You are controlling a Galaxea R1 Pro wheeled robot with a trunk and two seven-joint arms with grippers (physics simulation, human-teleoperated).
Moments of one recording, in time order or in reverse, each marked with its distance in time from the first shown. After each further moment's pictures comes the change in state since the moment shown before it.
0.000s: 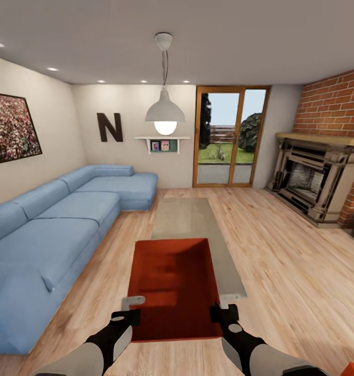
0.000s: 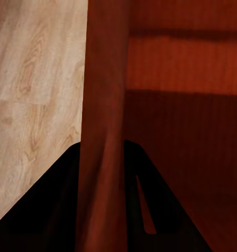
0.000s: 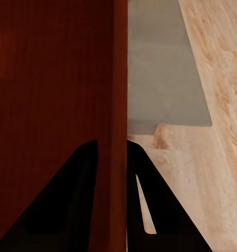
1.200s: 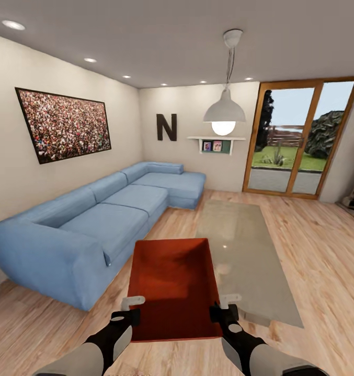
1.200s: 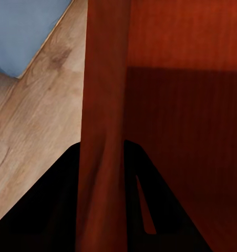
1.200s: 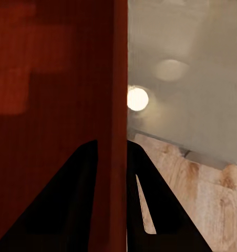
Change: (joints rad) left arm 0.000 0.001 0.001 0.000 -0.002 0.000 -0.002; right arm 0.000 0.001 0.004 0.000 -0.004 0.000 -0.001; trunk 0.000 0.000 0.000
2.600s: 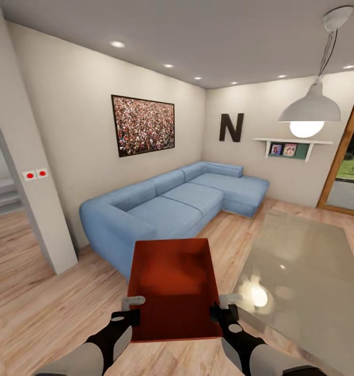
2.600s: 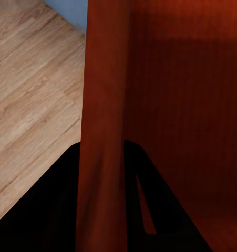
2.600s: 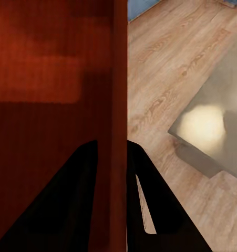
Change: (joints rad) left arm 0.000 0.000 0.001 0.002 -0.001 -0.001 0.000; right arm 0.000 0.000 -0.001 0.000 0.001 0.000 0.000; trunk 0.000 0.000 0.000
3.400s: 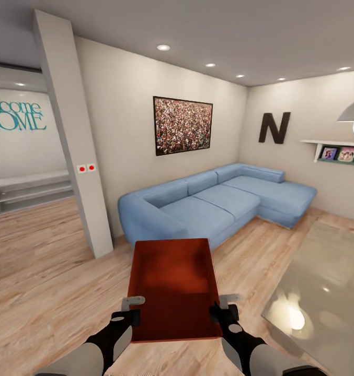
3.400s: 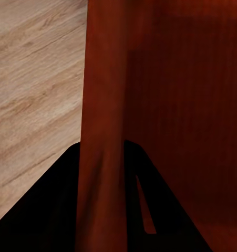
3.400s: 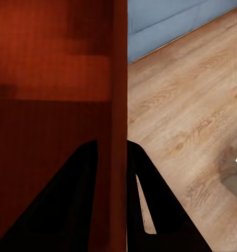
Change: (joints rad) left arm 0.000 0.000 0.001 0.001 0.000 0.000 0.000; right arm 0.000 0.000 0.001 0.000 0.000 0.000 0.000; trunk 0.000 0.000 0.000
